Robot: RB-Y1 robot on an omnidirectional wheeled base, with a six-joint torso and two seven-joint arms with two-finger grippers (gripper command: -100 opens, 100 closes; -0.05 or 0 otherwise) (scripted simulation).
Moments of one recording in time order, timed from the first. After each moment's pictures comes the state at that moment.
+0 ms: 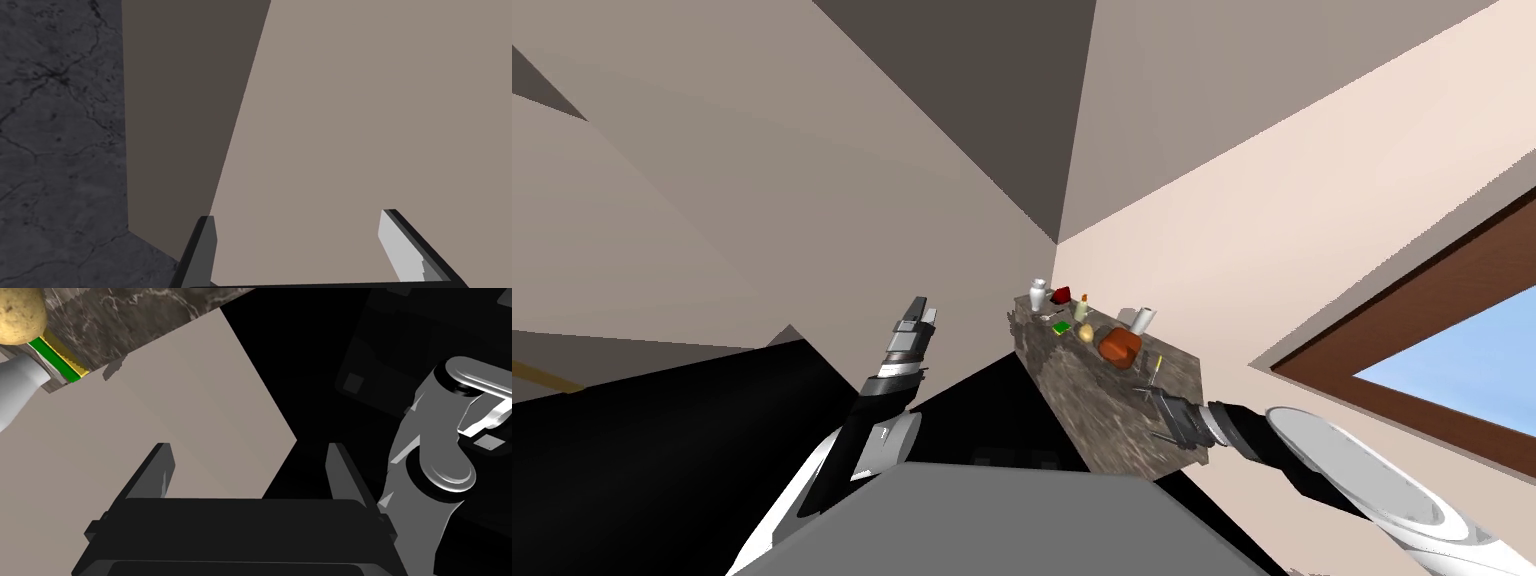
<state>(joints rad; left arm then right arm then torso) 0.49 0.02 0.06 -2.33 -0.10 -0.37 -0.10 0.41 -0.85 -0.47 -1.69 1.64 -1.33 0.55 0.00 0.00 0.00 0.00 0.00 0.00</state>
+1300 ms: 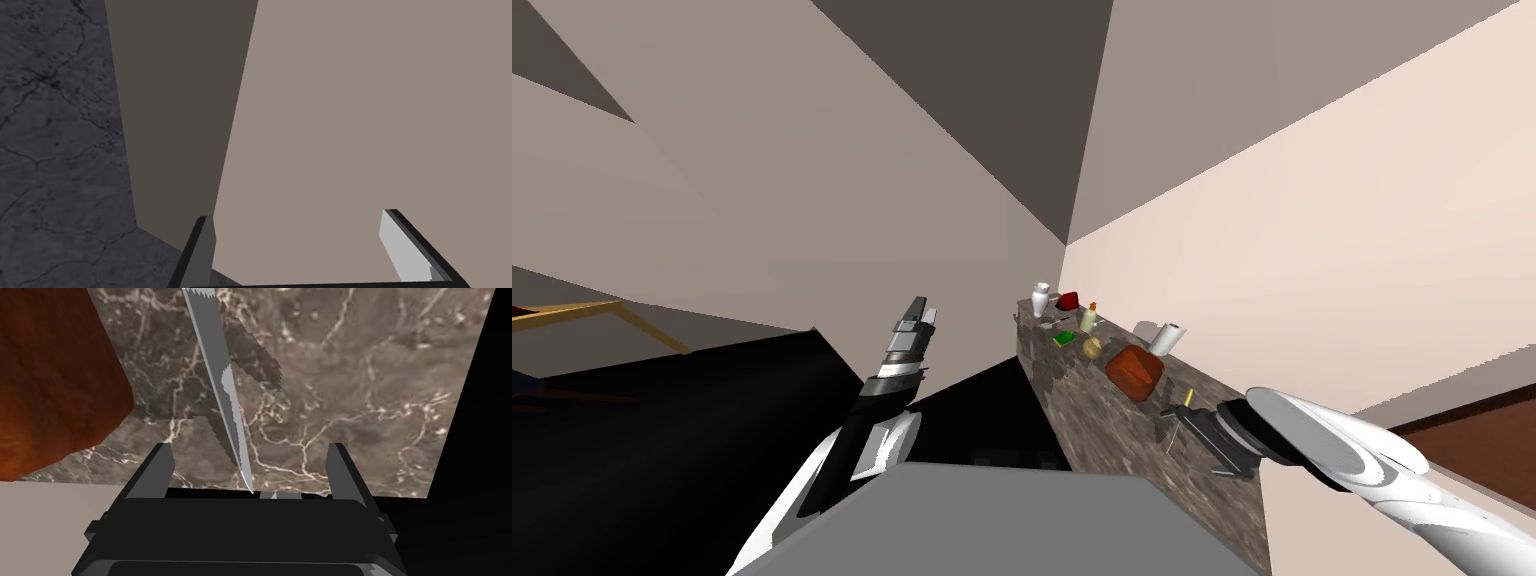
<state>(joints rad) 0.50 0.02 0.06 -2.33 -0.10 -0.37 -0.10 0.34 -0.98 -0.40 -1.60 1.98 -1.51 0.68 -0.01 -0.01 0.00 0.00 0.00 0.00</state>
